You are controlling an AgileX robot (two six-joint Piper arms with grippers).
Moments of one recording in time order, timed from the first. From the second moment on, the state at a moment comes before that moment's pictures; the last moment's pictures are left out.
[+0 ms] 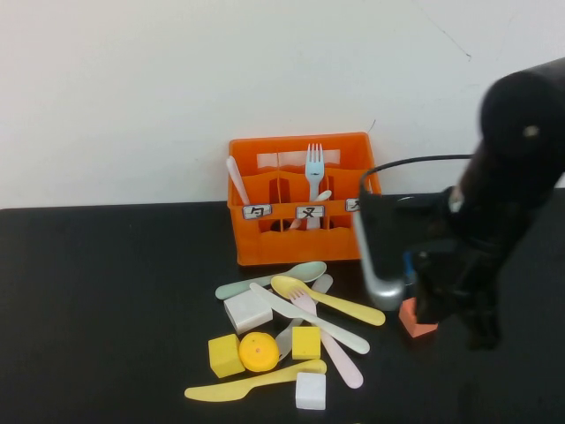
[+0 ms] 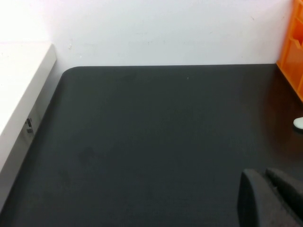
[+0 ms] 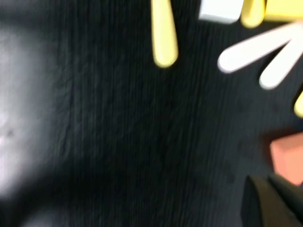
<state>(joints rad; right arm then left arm) 0.58 1.70 -1.37 0.14 1.23 -1.10 0.02 -0.01 0.02 0.01 0.37 -0.08</state>
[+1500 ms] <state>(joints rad) 0.85 2.25 -1.78 0.08 1.03 -0.95 0.02 -0.01 0.02 0.01 0.37 -0.09</state>
